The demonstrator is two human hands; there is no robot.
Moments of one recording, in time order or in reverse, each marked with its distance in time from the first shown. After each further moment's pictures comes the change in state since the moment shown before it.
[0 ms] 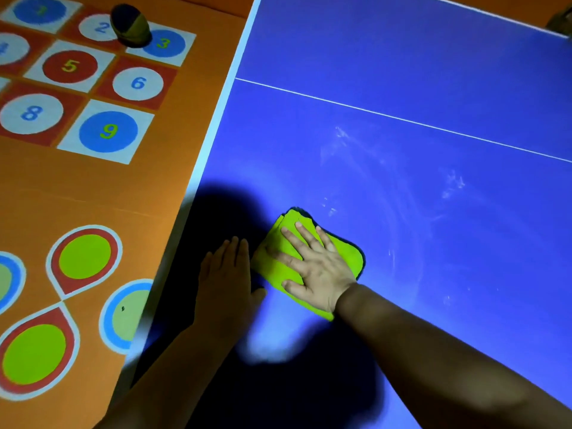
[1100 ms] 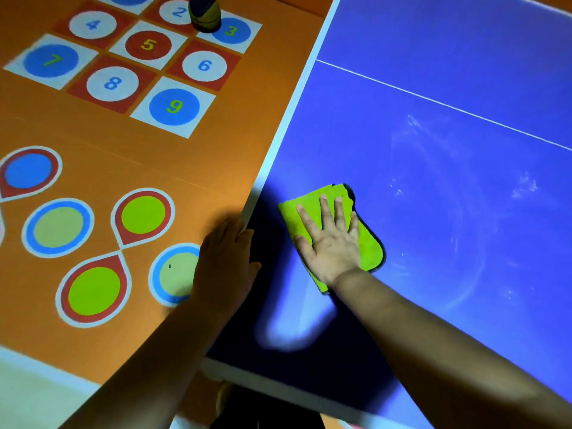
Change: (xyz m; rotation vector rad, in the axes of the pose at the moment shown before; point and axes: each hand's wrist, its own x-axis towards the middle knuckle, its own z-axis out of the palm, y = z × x) left_hand -0.071 -0.102 -0.004 -0.062 0.212 -0.089; right_hand 0.040 -0.112 -0.008 0.059 -0.107 0.330
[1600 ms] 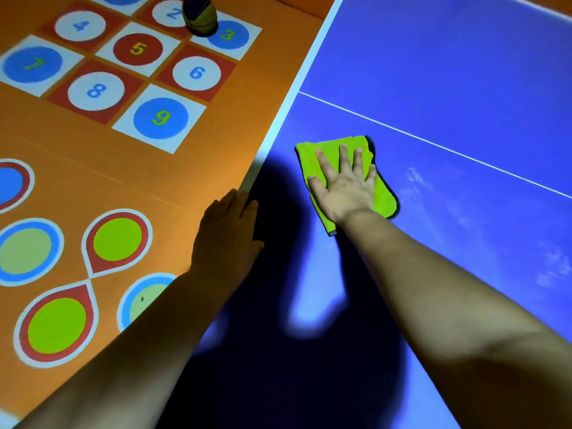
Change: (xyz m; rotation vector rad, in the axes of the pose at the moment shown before) left_hand 0.220 0.044 0.010 0.060 -0.036 0.008; right_hand 0.255 0.114 -0.067 0.057 0.056 0.099
